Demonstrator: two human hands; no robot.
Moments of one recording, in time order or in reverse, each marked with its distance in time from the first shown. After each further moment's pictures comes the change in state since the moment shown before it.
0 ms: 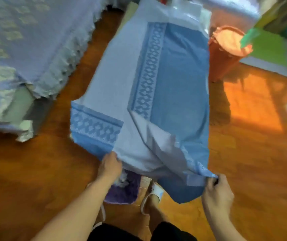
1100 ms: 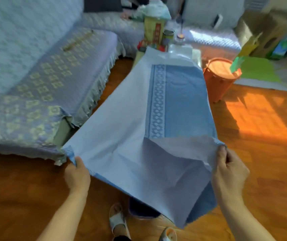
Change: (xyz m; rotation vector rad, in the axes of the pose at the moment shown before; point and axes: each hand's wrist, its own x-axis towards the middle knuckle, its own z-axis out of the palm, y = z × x) left_hand -0.133 -0.063 -0.203 -0.706 0.651 -0.135; right_hand -0.117 -0.087 -0.074 0.369 0.231 -0.398
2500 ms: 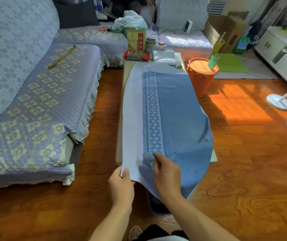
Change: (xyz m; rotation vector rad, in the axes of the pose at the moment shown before) left_hand -0.012 0.012 -0.060 -0.141 -0.556 0.030; right_hand -0.171 -0.099 0.170 -0.073 -0.206 -0.051
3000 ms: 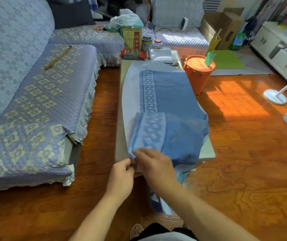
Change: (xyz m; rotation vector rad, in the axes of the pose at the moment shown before) left_hand -0.007 0.036 -0.016 0.135 -0.411 0.216; right_hand 0.000 -0.029 -0.020 -0.149 0.044 -0.710
